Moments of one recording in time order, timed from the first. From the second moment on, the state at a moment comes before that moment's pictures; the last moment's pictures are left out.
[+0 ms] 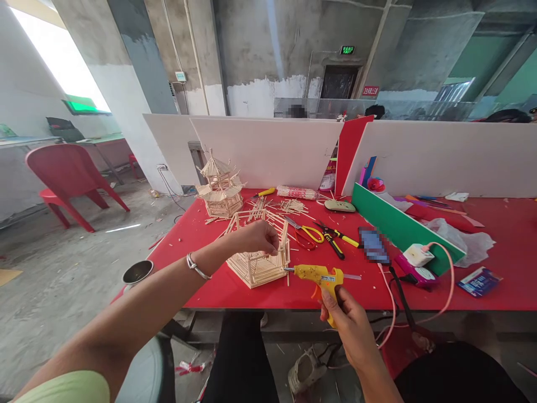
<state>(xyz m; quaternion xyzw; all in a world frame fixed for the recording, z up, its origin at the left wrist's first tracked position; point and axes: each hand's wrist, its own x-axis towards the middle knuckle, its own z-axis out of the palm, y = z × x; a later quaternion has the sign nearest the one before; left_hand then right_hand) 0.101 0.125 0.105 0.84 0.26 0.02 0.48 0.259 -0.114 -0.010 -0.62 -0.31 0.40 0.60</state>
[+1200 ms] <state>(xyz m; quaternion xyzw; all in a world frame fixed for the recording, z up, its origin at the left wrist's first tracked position) 0.098 0.121 0.109 0.83 0.28 -0.02 0.48 0.259 -0.114 -0.011 -0.63 -0.31 0.40 0.59</state>
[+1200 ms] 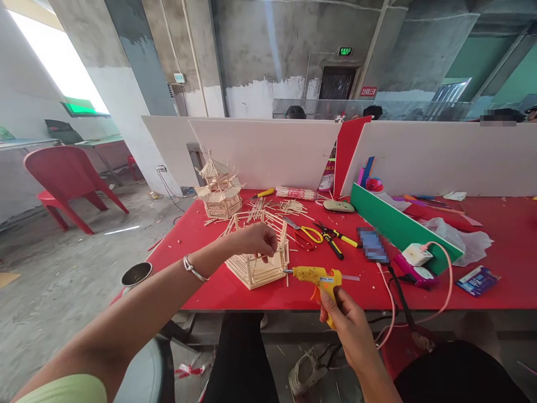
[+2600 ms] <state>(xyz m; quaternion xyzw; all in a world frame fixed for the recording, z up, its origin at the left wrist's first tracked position) 0.078 0.126 0.113 0.80 0.34 0.10 0.49 0.242 -0.073 0.019 -0.79 -0.43 -0.27 0.34</state>
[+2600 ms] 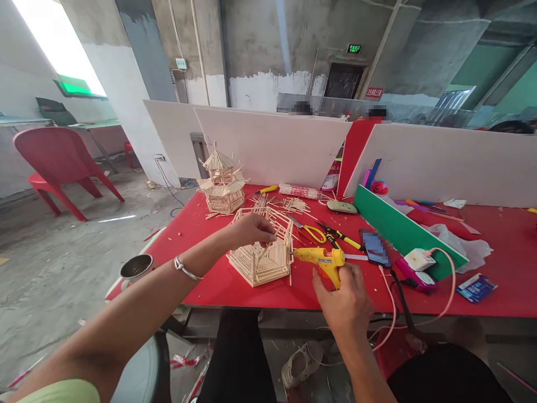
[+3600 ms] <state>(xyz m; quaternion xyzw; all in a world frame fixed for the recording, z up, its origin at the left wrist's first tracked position) 0.077 -0.019 0.022 0.35 0.42 0.52 0.66 0.253 -0.095 0.011 -0.80 -0.41 -0.07 0.44</state>
